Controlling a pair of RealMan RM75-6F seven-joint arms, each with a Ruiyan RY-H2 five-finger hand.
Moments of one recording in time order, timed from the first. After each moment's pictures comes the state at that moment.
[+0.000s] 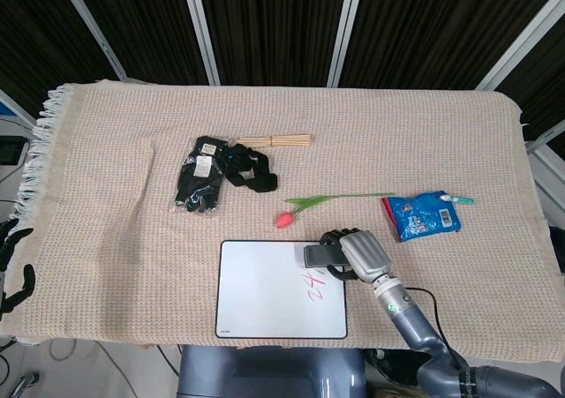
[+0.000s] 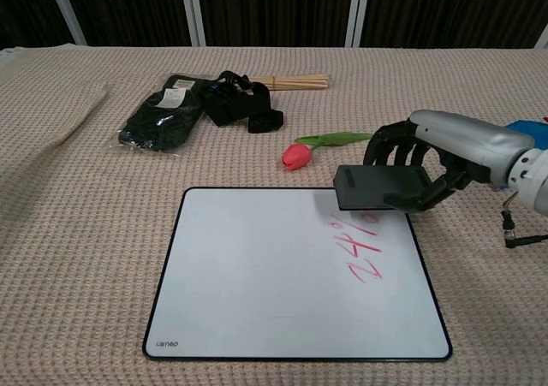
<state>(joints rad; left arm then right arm) -0.03 -1.10 -0.06 -1.68 1.45 1.53 -0.05 0.52 -1.57 0.17 -1.54 -1.35 0.99 -0.14</state>
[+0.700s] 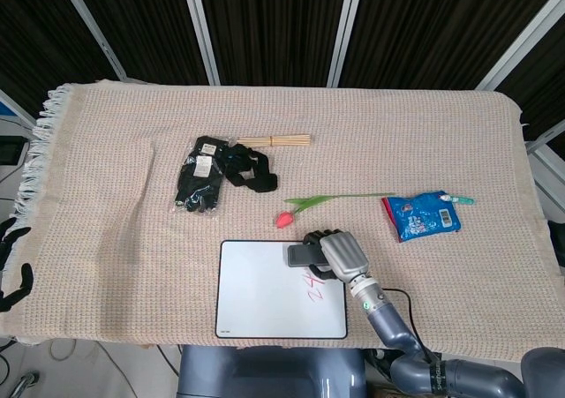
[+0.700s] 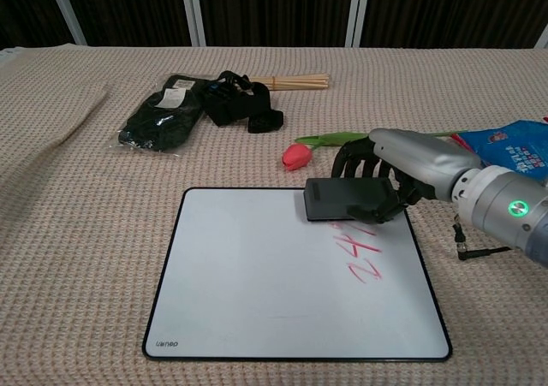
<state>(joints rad) -0.03 -1.09 -0.06 -1.67 1.45 1.52 -0.07 0.57 -1.70 0.16 -1.47 -1.27 0.98 -0.24</state>
